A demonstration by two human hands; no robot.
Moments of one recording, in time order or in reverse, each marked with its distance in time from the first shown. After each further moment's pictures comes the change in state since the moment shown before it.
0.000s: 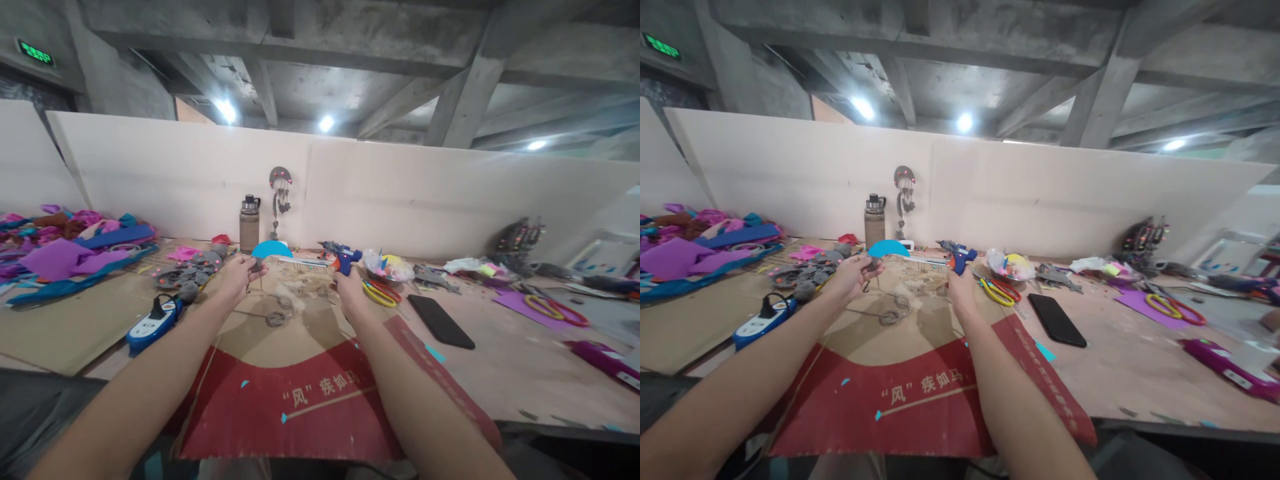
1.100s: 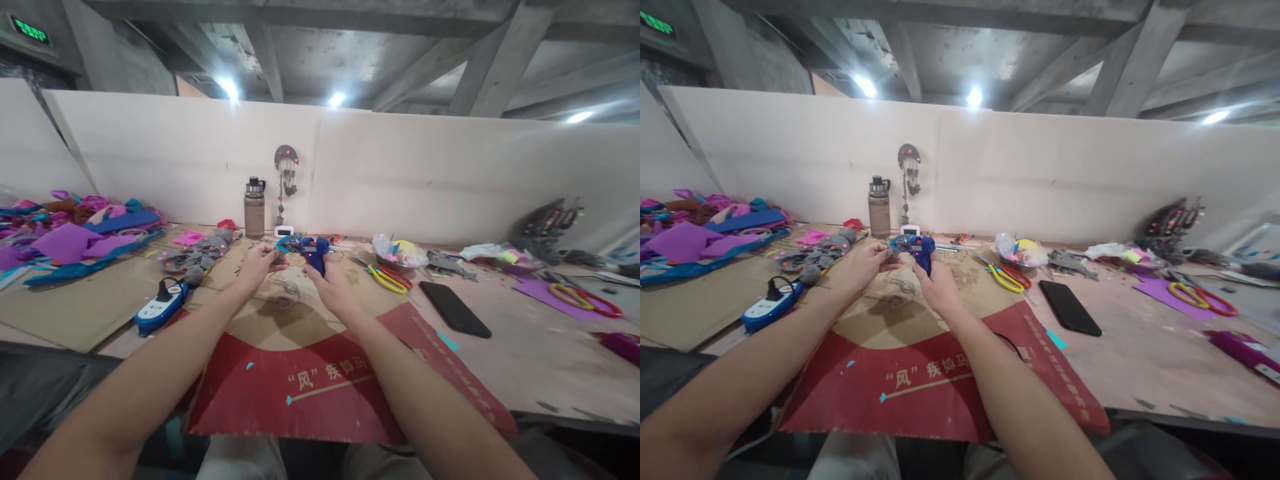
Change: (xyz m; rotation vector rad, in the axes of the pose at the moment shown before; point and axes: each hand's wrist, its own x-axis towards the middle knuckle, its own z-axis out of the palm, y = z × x) left_hand -0.033 0.001 0.033 0.189 -0.161 -0.027; right_hand -0.054 -0.056 0.013 -0.190 -0.316 -0.303
